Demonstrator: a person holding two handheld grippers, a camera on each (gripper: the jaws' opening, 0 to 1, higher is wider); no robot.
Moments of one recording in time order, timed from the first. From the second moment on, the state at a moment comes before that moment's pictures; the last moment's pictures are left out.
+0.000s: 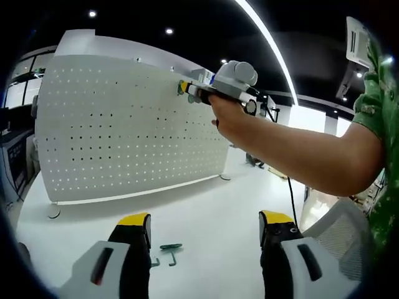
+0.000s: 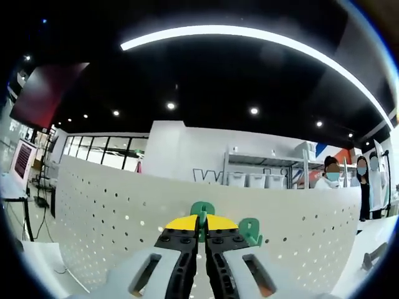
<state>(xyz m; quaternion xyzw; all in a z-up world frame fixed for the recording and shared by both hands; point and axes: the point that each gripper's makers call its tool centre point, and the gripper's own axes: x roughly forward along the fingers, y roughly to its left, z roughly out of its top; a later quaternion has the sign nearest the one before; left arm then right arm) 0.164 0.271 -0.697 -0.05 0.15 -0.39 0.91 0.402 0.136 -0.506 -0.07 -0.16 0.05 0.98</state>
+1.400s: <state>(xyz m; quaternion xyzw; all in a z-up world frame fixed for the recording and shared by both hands) 0.166 0.271 -0.697 -0.05 0.15 -0.39 0.91 0.410 0.132 -0.511 -0.07 -0.15 0.05 0.98</state>
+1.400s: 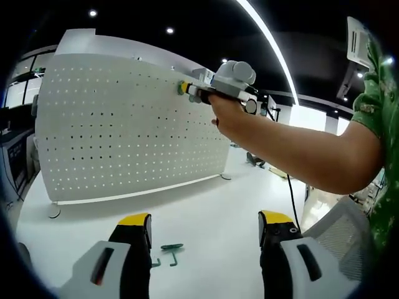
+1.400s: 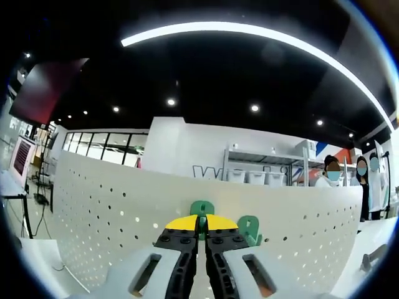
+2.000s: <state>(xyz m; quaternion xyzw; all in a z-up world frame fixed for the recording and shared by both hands) 0.167 0.272 -0.699 -0.05 0.15 -0.39 0.91 0.412 0.132 -0.515 -0.07 -0.15 0.05 0.98</state>
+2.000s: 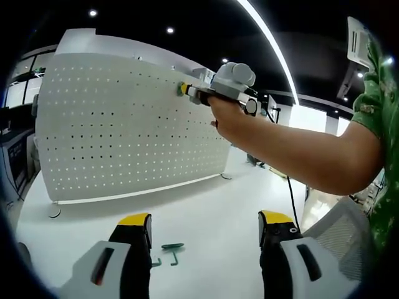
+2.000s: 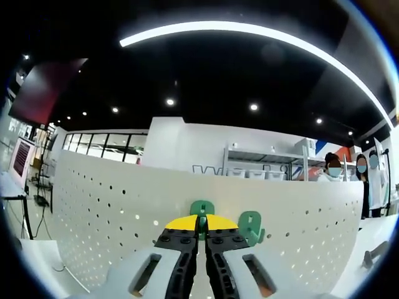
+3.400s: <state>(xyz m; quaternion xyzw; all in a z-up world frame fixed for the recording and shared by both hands) 0.168 0.272 -0.699 -0.05 0.15 -0.39 0.91 0.416 0.134 -0.523 -0.07 -0.14 0.05 0.99</state>
